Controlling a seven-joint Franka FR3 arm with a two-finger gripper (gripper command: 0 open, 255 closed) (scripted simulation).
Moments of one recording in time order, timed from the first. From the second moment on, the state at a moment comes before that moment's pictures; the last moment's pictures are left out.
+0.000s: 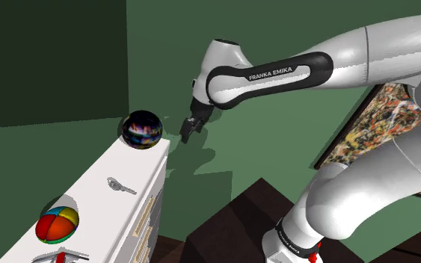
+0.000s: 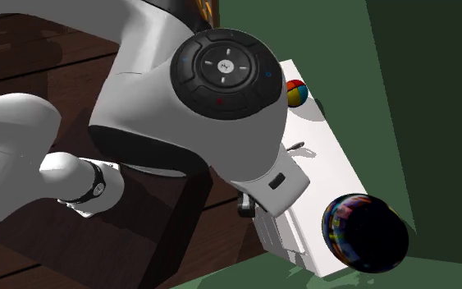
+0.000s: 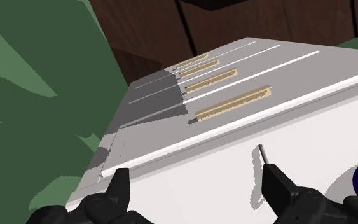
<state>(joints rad) 0.16 -0.33 0.11 -2.46 0.10 2.25 -0.11</state>
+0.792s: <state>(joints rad) 0.23 0.08 0.19 -2.32 0.05 2.55 -0.11</state>
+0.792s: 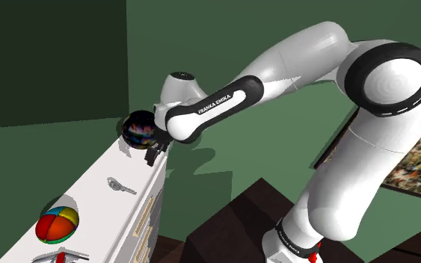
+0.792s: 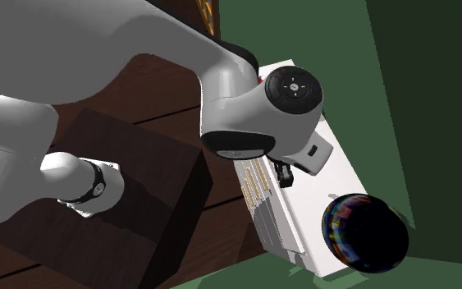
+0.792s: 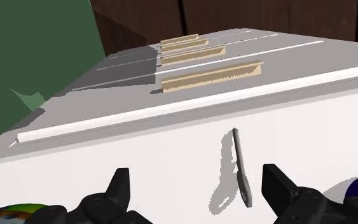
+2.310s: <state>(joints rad) 0.39 0.60 0.17 -2.01 -0.13 2.79 -0.04</state>
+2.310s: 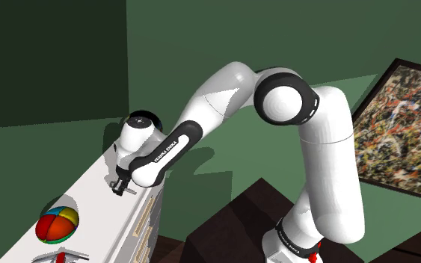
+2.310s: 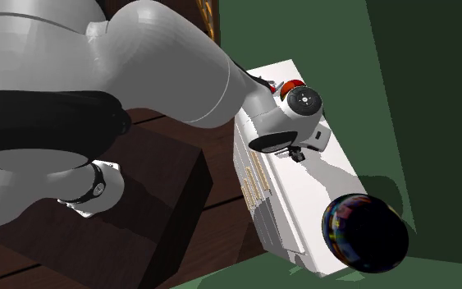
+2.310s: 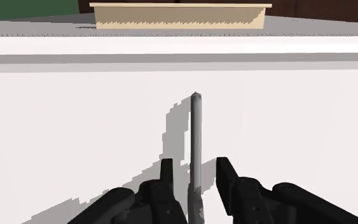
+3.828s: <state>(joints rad) 0.36 0.45 0.21 -2.03 -0.09 2.65 -0.06</state>
